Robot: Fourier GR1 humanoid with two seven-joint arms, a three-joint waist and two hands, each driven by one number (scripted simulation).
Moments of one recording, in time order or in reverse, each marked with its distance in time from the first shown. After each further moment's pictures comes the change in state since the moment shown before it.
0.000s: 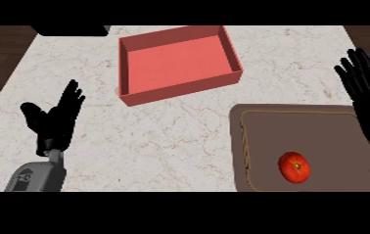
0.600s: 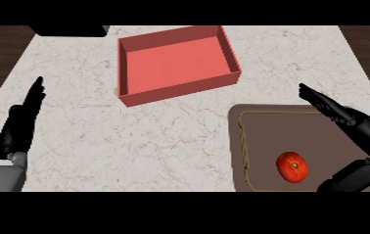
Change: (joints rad) left arm 0.024 0.202 -0.008 0.005 -0.204 0.038 -0.029; right arm 0.053 -0.173 0.166 0.005 0.193 0.472 -0.332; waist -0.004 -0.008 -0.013
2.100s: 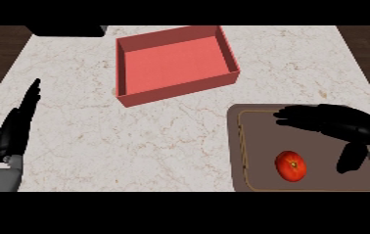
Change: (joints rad) left arm 0.017 0.002 0.019 -0.003 -0.082 -0.010 -0.008; right arm -0.296 -0.136 0.332 0.371 0.771 -0.012 -0.463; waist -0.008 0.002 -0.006
